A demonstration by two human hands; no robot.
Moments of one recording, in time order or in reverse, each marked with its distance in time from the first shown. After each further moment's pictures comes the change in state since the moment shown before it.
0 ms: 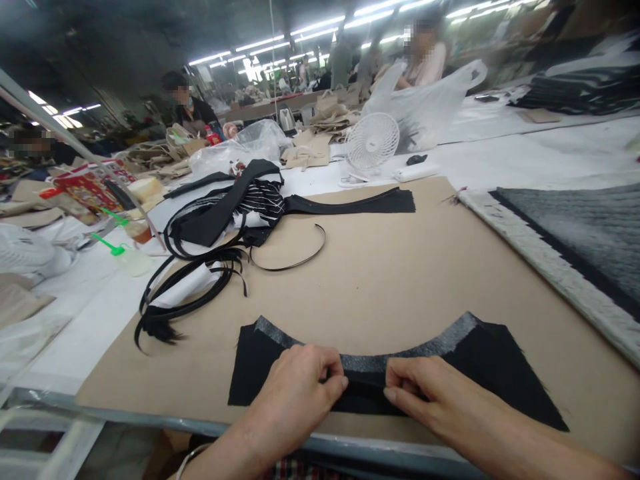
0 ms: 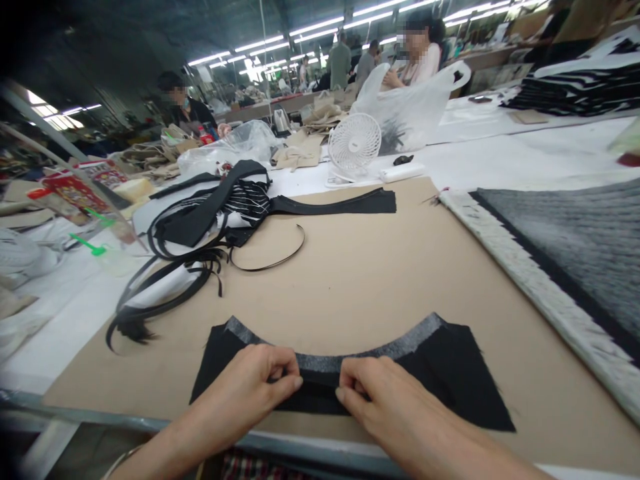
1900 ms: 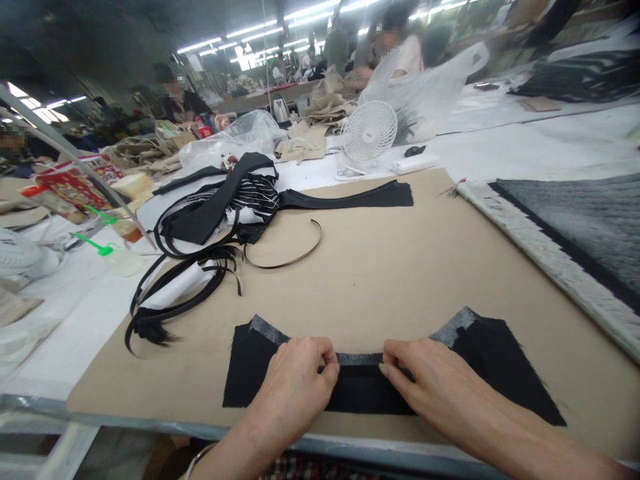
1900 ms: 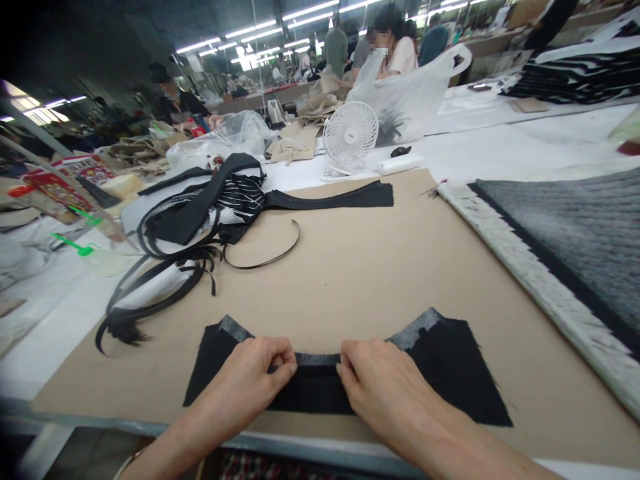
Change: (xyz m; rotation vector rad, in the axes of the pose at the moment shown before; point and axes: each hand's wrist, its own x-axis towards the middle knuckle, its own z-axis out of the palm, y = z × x) left_hand 0.016 0.004 0.003 0.046 0.036 -0.083; right_hand 0.015 -0.002 -0.005 -0.301 0.161 0.042
